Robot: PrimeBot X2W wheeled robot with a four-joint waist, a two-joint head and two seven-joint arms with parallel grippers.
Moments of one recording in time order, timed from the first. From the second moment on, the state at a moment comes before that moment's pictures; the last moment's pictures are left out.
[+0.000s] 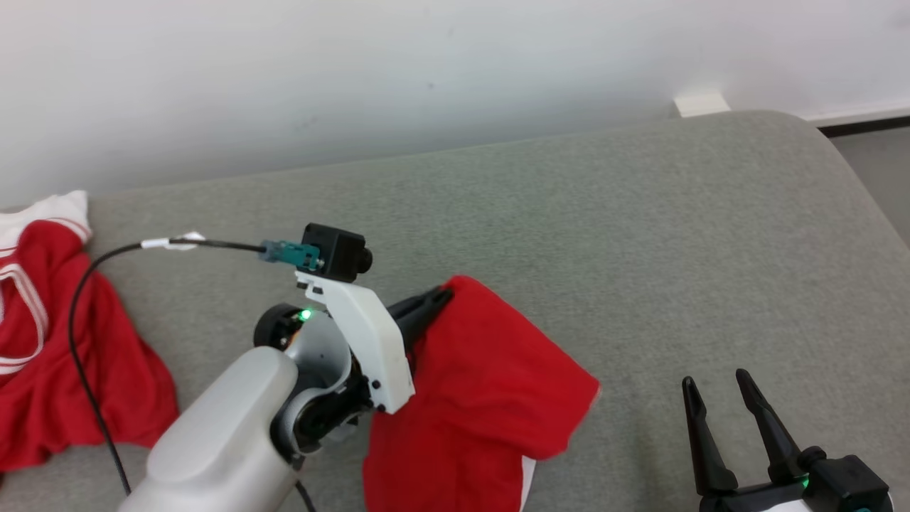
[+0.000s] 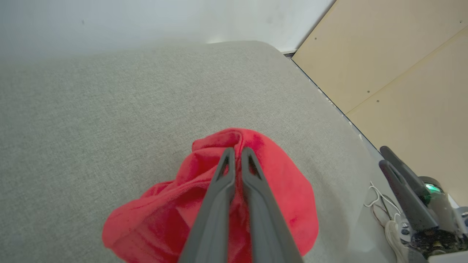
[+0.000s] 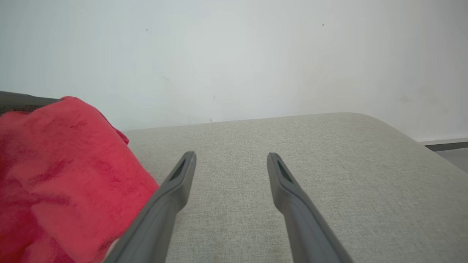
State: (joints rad) left arm -0.65 0.33 -0.67 0.20 -0.93 -0.03 0.40; right arm -0.04 -0.06 0.14 0.15 0.28 0.13 -0.26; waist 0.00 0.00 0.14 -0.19
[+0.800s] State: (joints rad) left arm -0.45 0.20 -0.52 0.44 -0.52 0.12 -0.26; right arm 0.01 -0.06 0.01 0.06 0.24 0.13 -0.26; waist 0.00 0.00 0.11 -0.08
